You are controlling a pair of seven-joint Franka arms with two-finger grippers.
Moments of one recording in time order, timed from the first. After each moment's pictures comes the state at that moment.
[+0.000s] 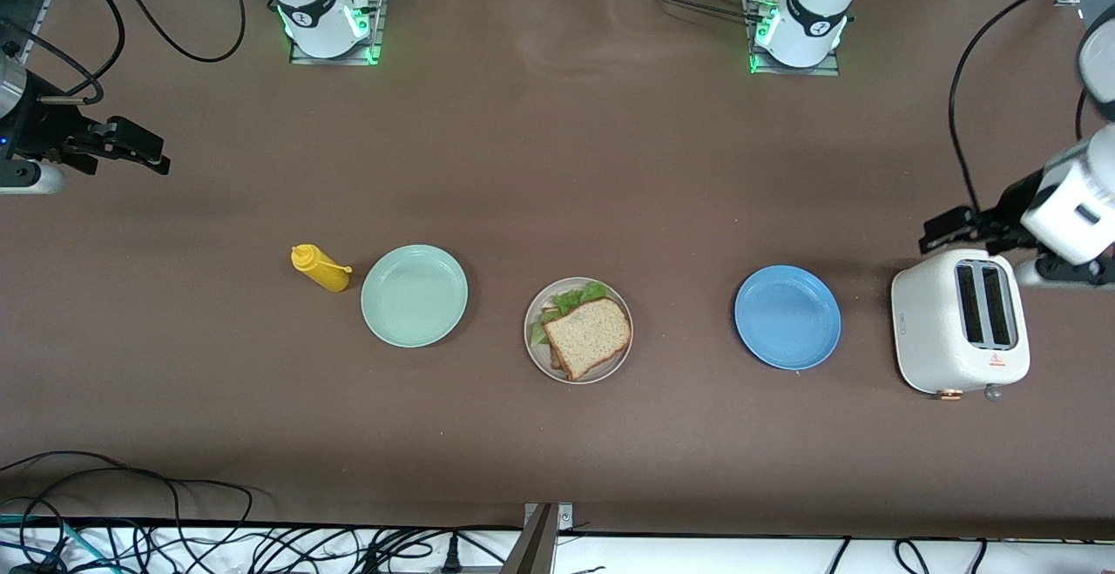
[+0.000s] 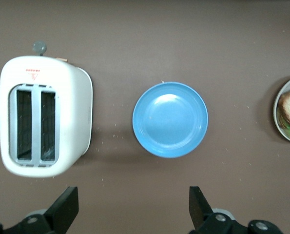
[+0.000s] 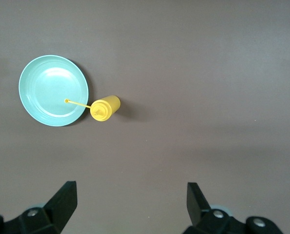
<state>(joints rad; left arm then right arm) -0.03 0.15 0.08 -1.58 -0.09 1.71 0.05 0.08 0.01 -0.09 -1.65 0.02 1.62 -0.02</state>
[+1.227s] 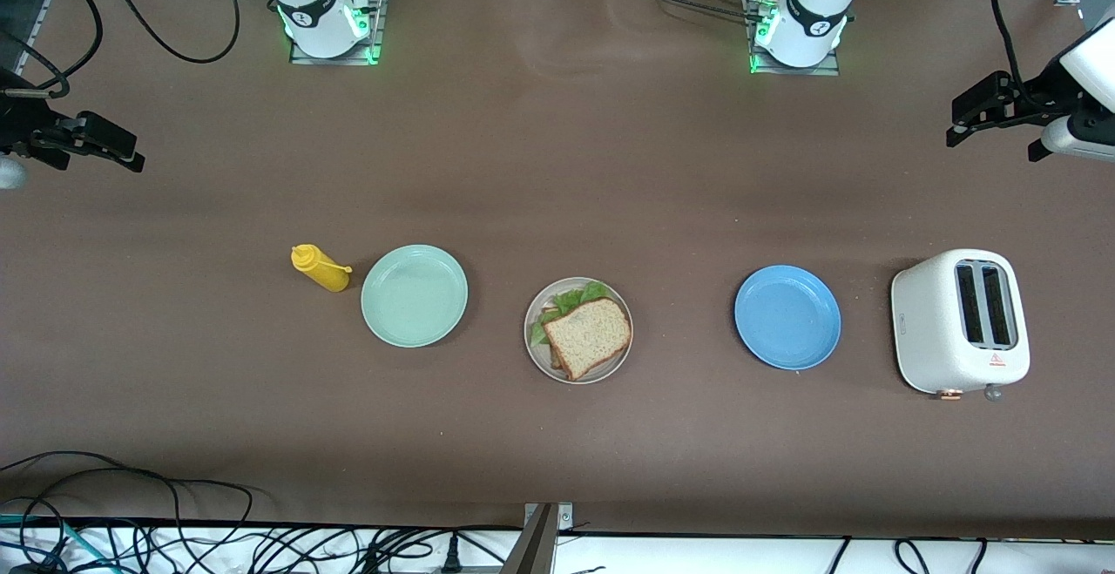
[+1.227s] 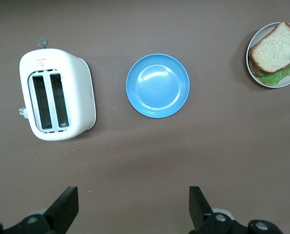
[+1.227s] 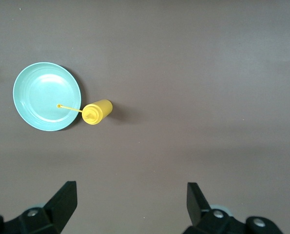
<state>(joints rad) -0.09 0.01 0.06 -1.49 -0.02 1.47 0.13 0.08 0.02 -0.12 -1.61 0.01 1.60 -0.02</state>
